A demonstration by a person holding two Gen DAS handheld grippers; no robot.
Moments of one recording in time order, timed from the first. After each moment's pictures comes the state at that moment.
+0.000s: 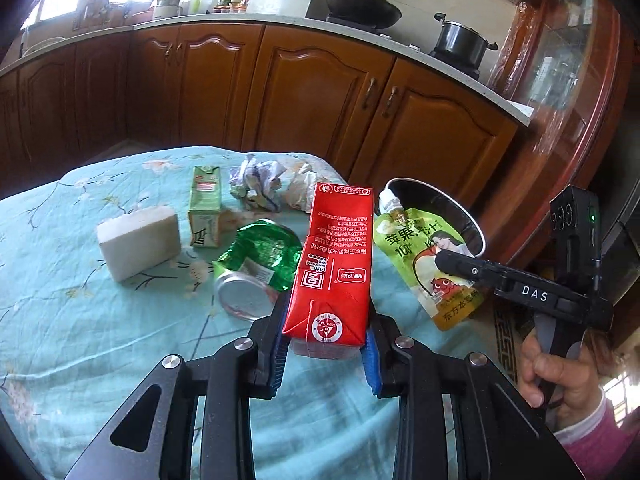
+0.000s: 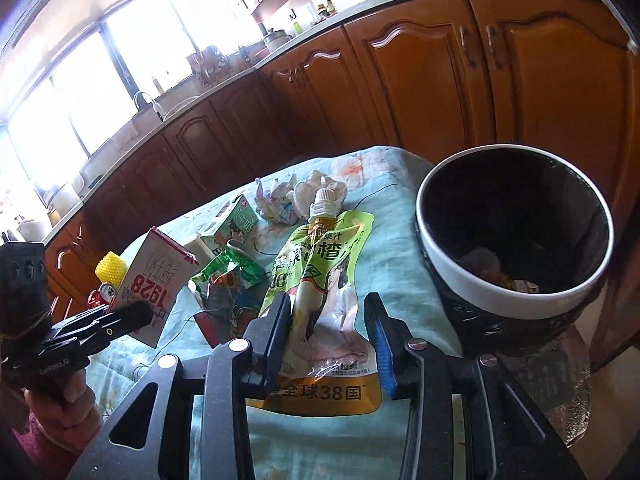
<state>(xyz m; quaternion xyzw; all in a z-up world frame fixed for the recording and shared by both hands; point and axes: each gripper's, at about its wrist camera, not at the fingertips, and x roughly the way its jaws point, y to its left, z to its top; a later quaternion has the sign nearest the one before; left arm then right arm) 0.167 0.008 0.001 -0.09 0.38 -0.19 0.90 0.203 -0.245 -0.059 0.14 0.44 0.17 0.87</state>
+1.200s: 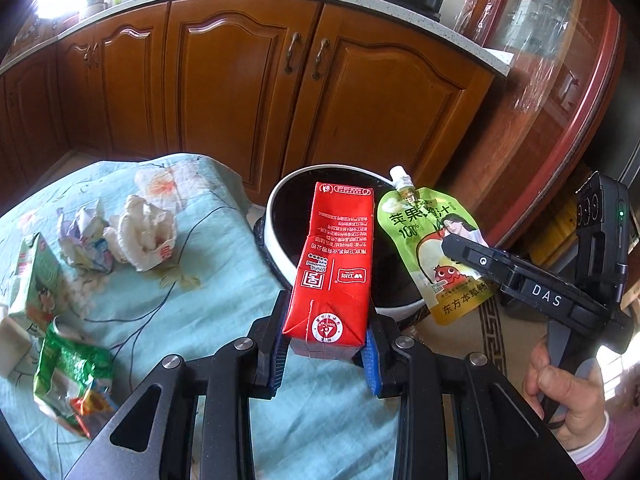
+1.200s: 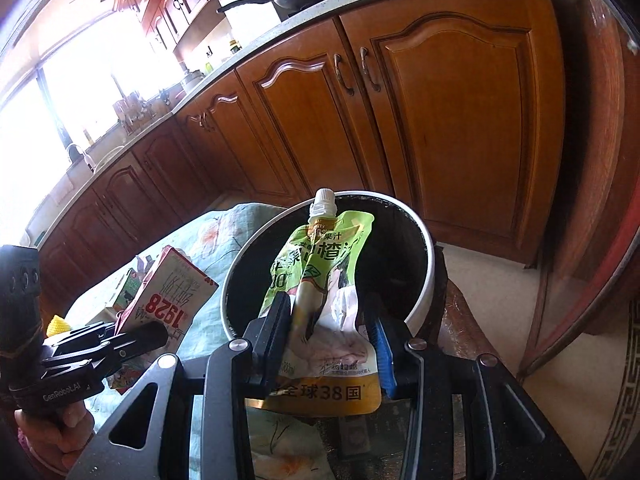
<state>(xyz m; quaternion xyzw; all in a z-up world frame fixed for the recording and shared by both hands) 0.302 -0.169 -0.021 -0.04 0.42 -0.24 0.87 0.230 -0.378 -0.060 0.16 0.43 0.04 0.89</state>
